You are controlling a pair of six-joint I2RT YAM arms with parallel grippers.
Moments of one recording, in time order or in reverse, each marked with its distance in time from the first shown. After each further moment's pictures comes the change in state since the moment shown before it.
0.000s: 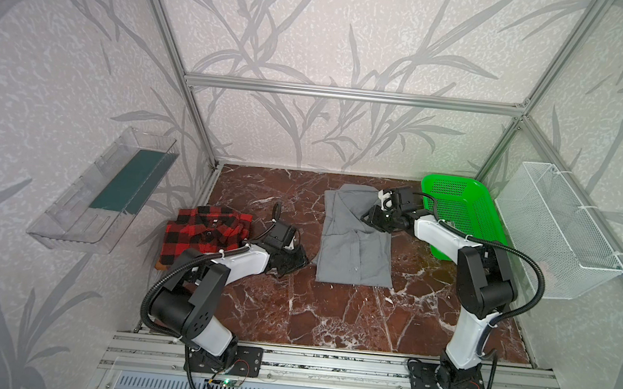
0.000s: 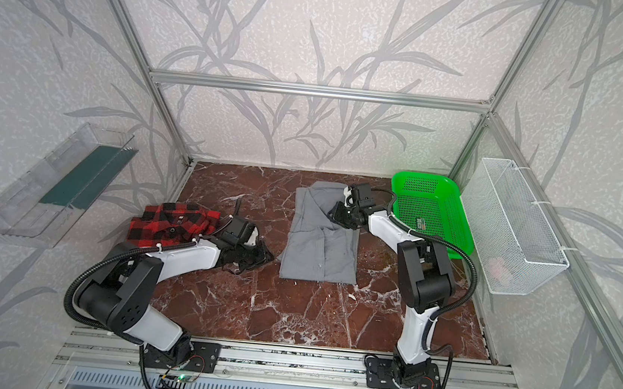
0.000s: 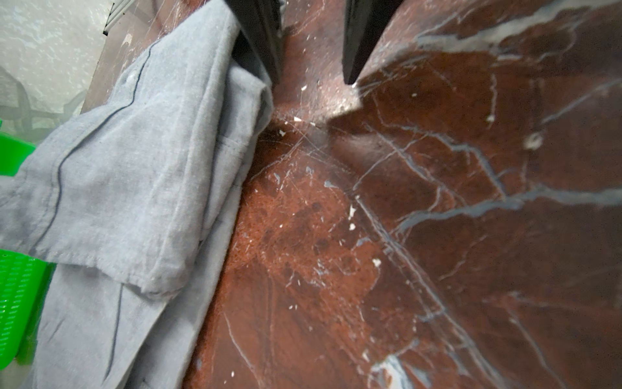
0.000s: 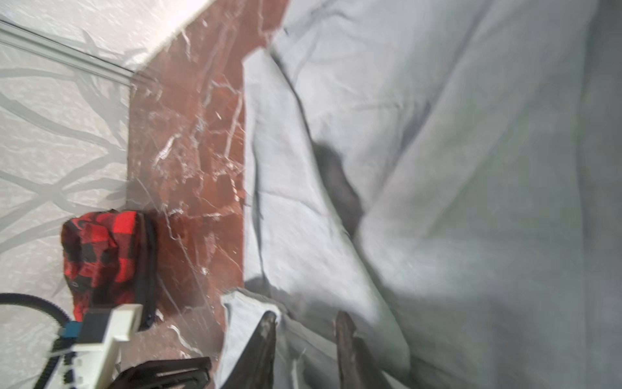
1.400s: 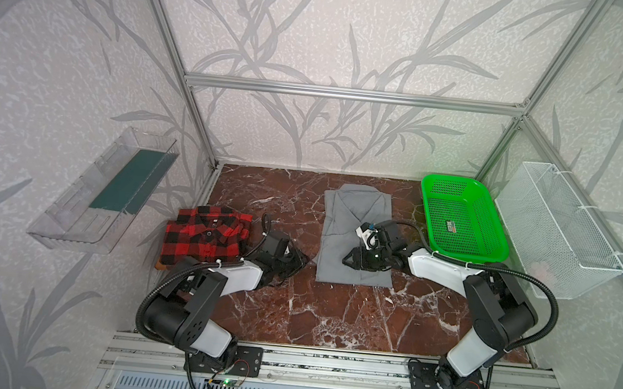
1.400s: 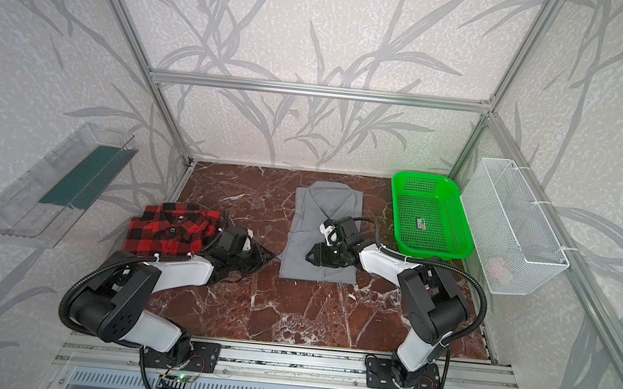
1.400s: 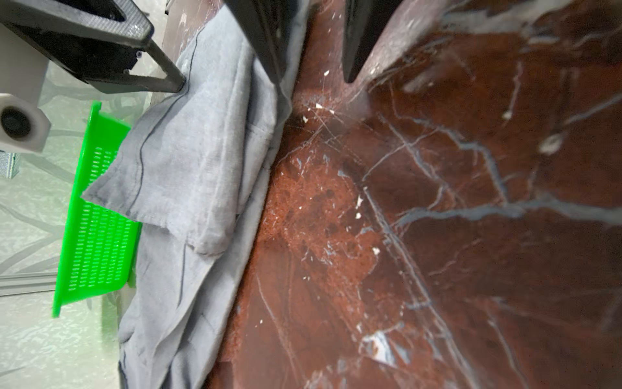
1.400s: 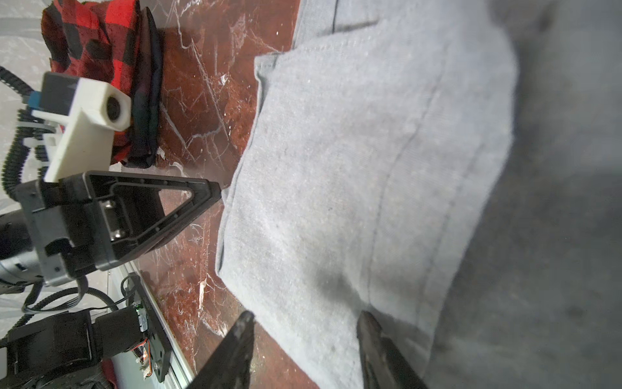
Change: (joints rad) left arm 0.001 -0.076 -0.214 0.377 -0.013 -0.187; right arm 0.198 -0.229 -0.454 0.125 -0.118 -0.077
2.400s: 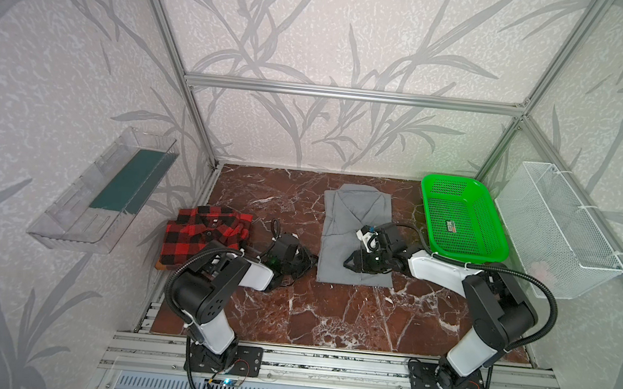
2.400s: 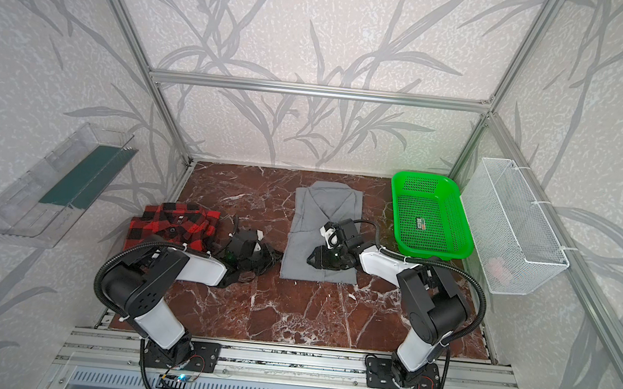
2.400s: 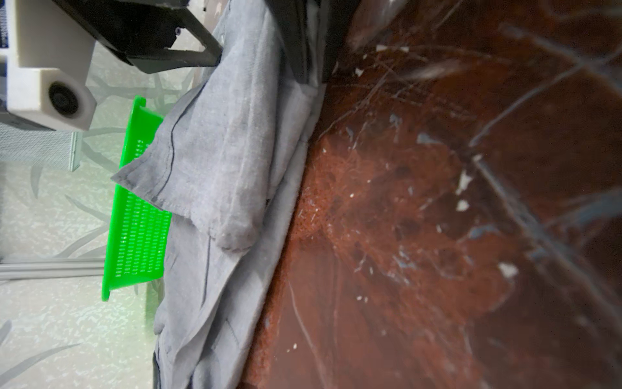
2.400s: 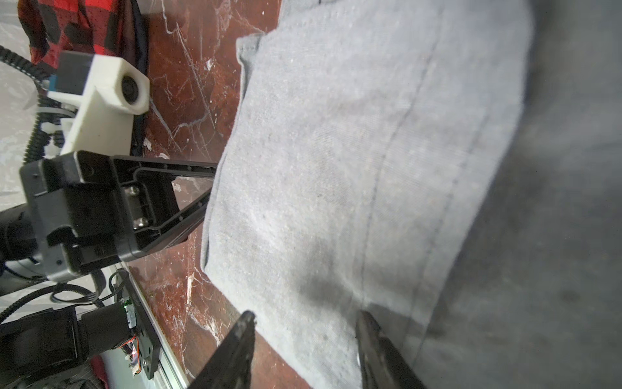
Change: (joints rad) left arm -0.087 0.209 -0.004 0.336 -0.001 -0.176; right arm 0.000 0.000 -0.029 0.008 0.008 -0.016
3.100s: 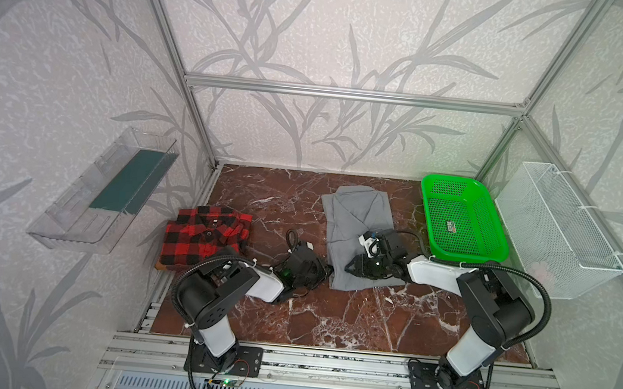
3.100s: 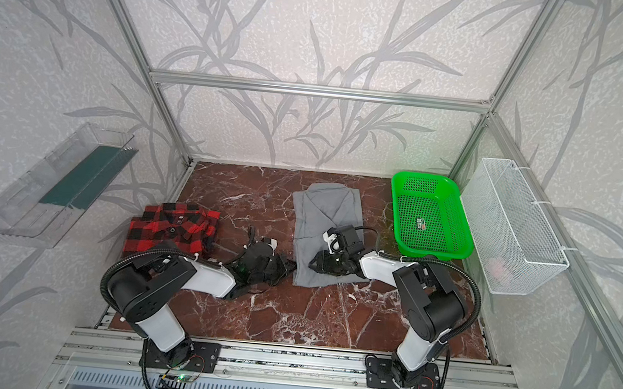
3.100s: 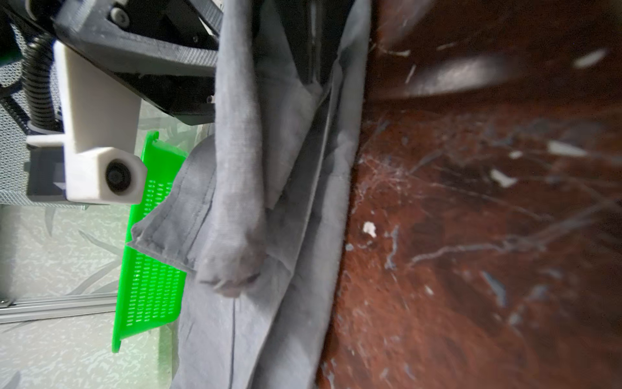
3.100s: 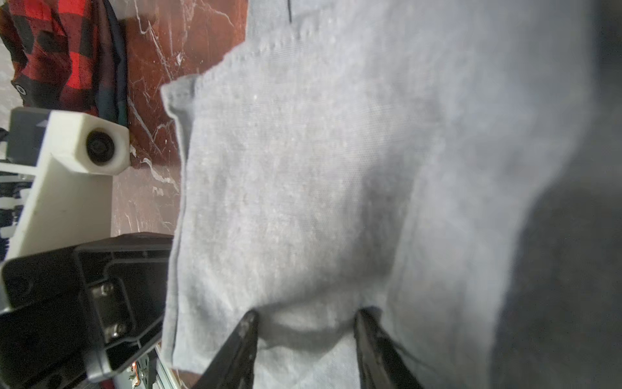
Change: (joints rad) left arm -0.216 0.009 -0.012 0.098 -0.116 -0.135; right arm 0.006 0.022 -0.079 0.106 0.003 0.071
